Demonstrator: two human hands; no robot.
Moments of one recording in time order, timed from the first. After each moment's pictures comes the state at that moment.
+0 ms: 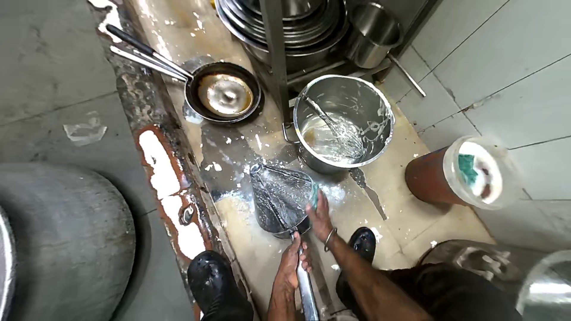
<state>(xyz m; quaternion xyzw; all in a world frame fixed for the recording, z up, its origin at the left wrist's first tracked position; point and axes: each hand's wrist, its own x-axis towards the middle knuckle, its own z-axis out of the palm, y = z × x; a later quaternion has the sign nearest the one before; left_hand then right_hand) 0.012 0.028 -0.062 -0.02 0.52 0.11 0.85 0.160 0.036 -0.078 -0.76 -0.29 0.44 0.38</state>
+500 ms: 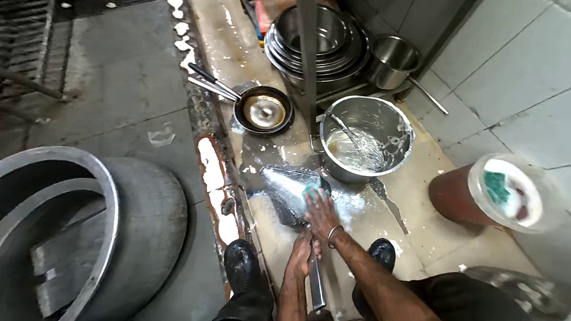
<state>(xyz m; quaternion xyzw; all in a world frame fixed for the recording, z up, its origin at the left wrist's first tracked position) 0.007 0.056 -0.014 0.08 0.58 0.17 0.79 0.137 0.076 -0.031 -0.69 -0.62 0.35 0.11</state>
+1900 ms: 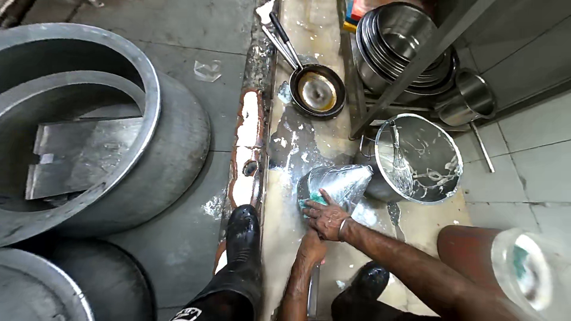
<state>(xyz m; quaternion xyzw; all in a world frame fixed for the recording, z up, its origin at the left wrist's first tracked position) -0.019 0.062 -0.015 0.42 0.64 -0.08 0.63 0.097 0.130 -0.005 -0.29 -0.89 0.26 -0.24</state>
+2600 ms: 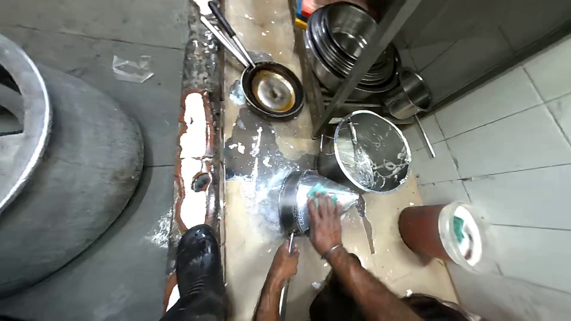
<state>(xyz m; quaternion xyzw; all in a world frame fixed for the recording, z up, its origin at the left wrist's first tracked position) -0.010 0.028 -0.069 0.34 0.61 -0.01 0.71 0.148 0.053 -0.037 -0.72 -0.70 0.03 0.04</state>
